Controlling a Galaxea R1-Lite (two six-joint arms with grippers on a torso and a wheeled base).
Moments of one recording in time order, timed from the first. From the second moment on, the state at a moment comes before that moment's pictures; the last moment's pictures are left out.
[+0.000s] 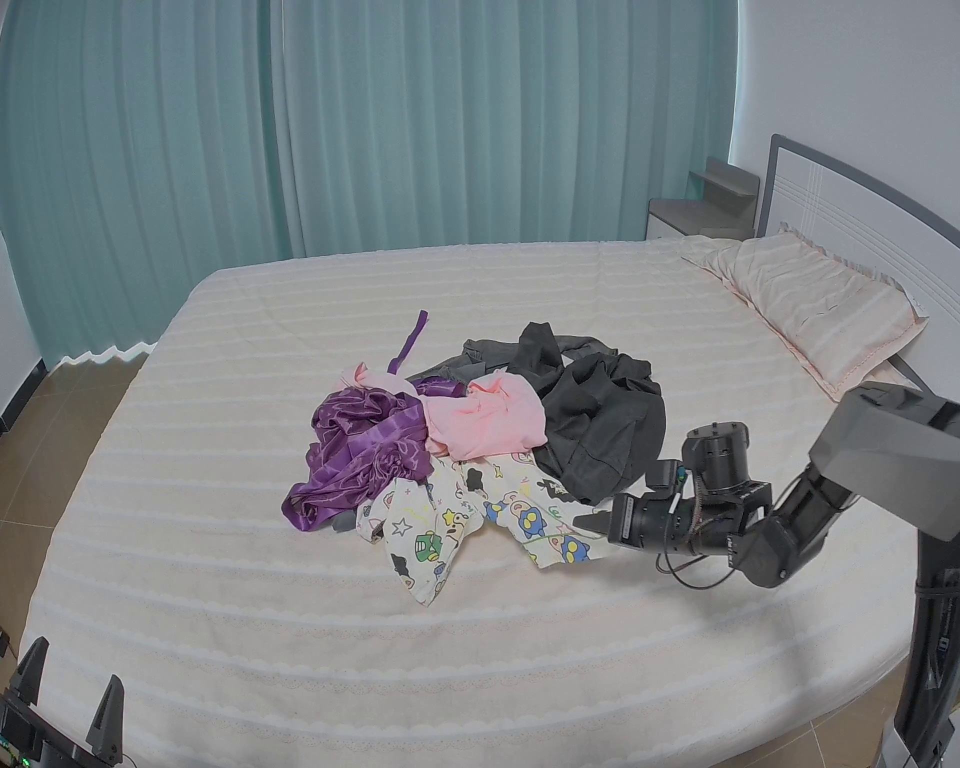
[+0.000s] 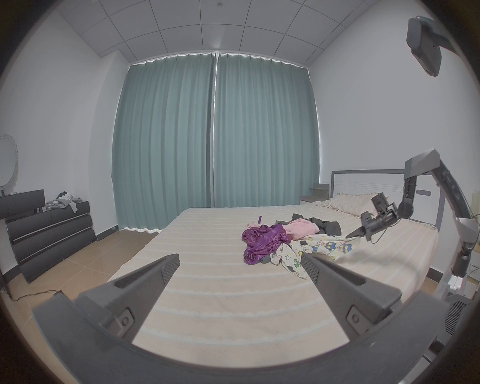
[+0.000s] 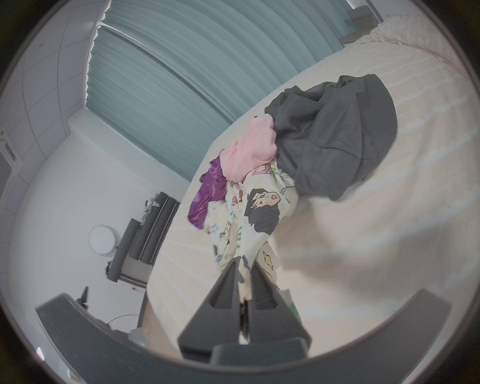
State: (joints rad) left arm 0.00 0.02 -0.02 0.00 0.02 0.00; right arm 0.38 2.27 -0.89 -0.86 0.46 0.55
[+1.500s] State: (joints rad) left arm -0.04 0.15 -0.16 -0.08 -0.06 -0.09; right arm 0.57 1.20 -0.36 -0.90 0.58 0.60
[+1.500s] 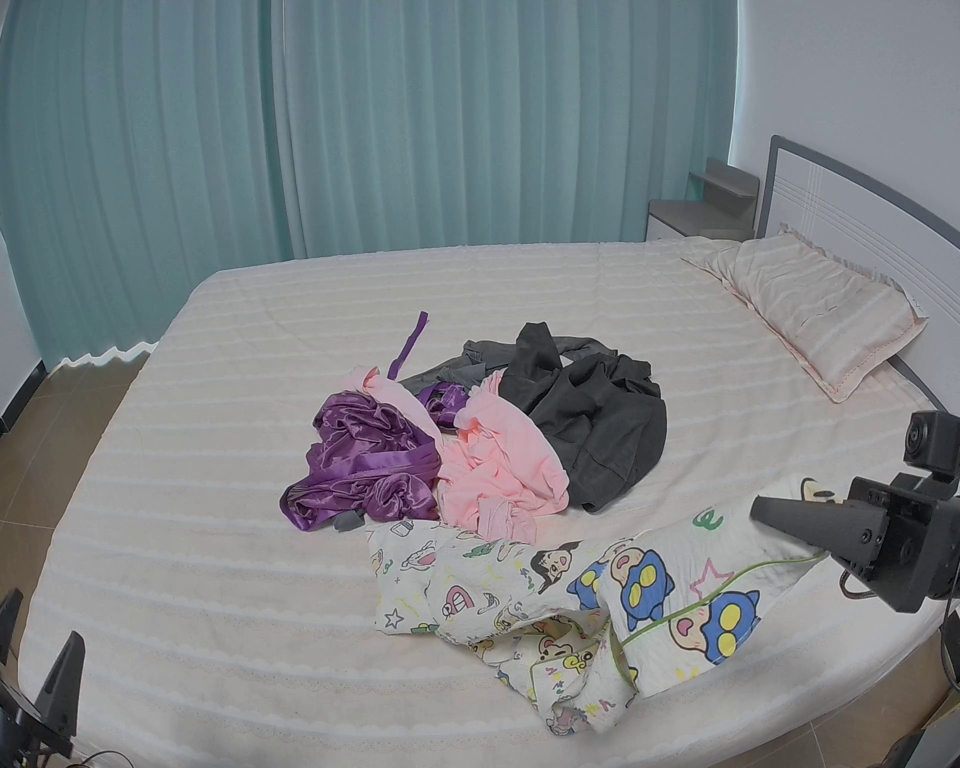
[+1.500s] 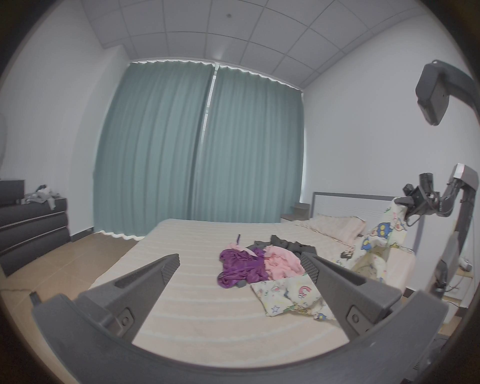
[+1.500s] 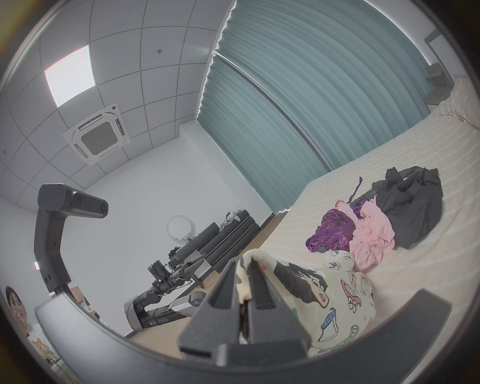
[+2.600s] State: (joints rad) left arm -0.63 1.69 -0.33 -1.03 0.02 -0.17; right arm 0.56 1.39 -0.67 -0.87 0.49 0.66
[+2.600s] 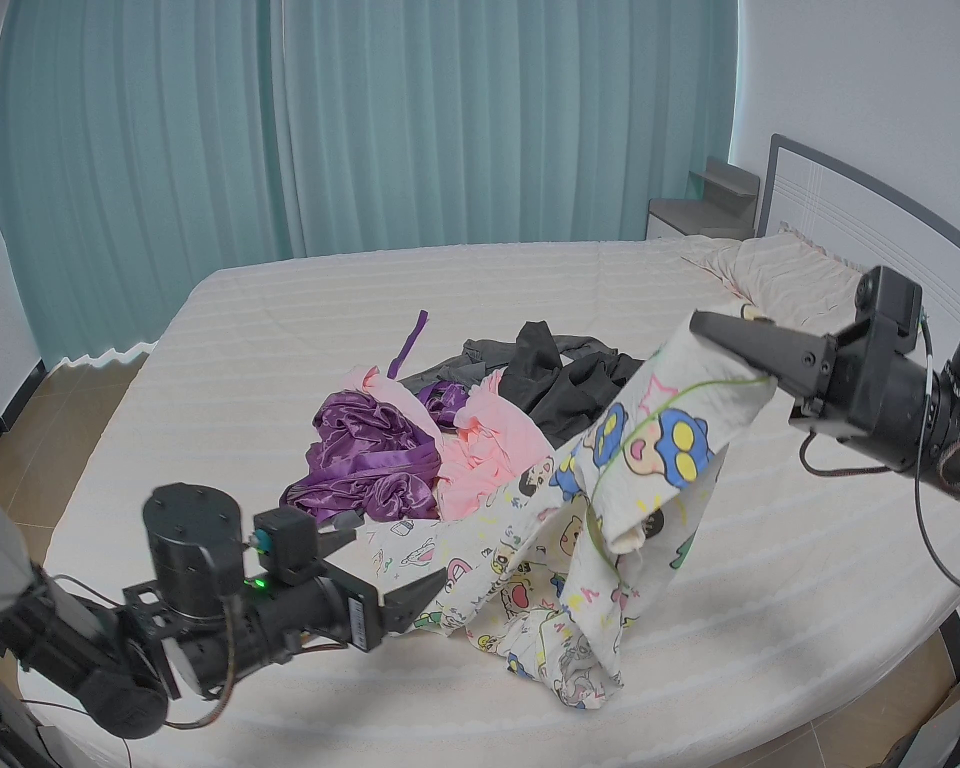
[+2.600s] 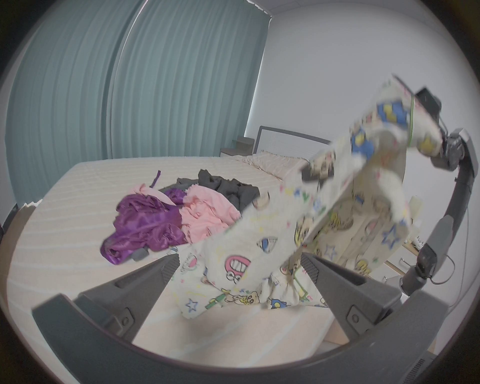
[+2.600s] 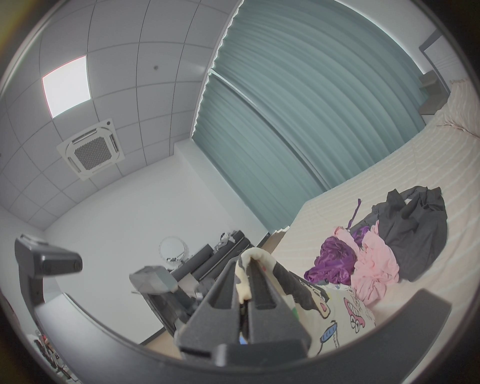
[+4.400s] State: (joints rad) left arm -0.78 2.34 -0.55 -1.50 0.31 -0.40; right arm 0.55 1.49 -0.85 -0.89 0.42 0.72
